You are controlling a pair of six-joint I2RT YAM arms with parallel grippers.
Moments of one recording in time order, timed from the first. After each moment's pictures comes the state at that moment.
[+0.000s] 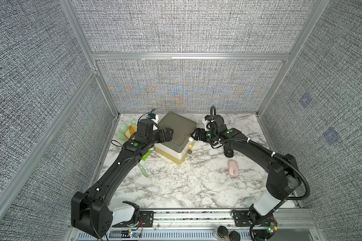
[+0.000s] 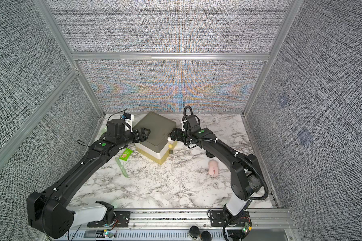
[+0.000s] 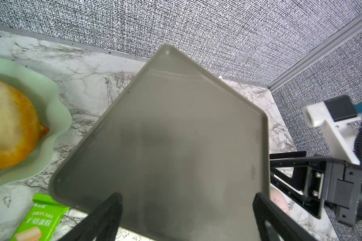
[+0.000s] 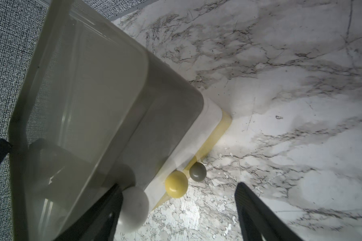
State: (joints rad) left arm -0.39 1.27 1.08 -0.38 0.16 -0.44; right arm 0.55 1.69 1.37 -0.44 -0.19 0.62
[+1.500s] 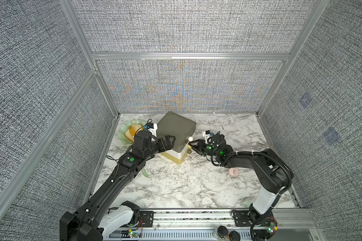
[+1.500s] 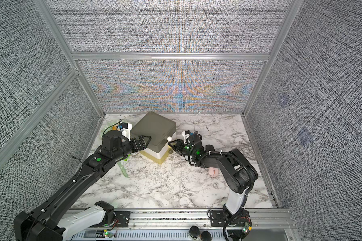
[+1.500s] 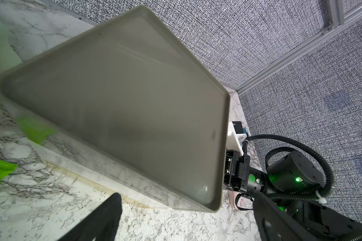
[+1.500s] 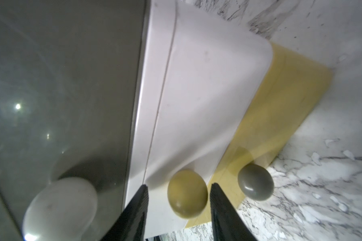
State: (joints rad) left arm -0.46 1.06 0.89 -0.30 0.21 -0.66; right arm 0.53 1.78 0.81 0.65 -0.50 1.15
